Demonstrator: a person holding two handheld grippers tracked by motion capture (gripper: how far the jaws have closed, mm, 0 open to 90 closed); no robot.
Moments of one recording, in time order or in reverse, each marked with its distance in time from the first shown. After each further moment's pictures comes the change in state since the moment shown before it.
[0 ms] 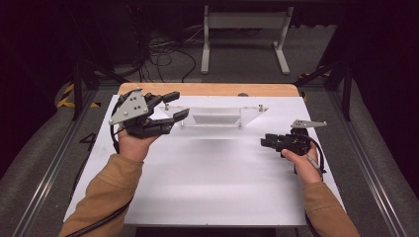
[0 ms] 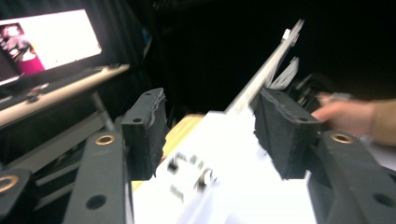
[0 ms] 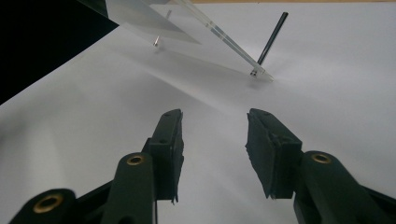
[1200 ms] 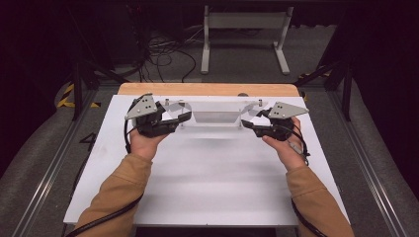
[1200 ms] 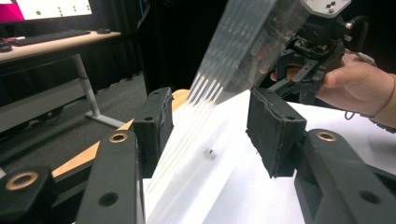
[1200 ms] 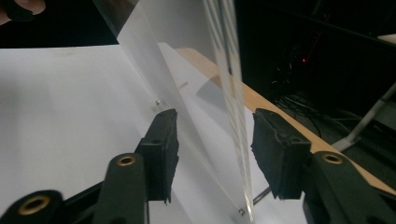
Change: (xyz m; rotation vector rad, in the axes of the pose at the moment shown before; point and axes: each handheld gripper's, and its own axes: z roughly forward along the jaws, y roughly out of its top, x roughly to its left) left arm 0.020 -0.057 0.029 0.014 -0.043 -0.167; right arm 0.059 0.072 0.032 -0.137 -0.083 -0.540
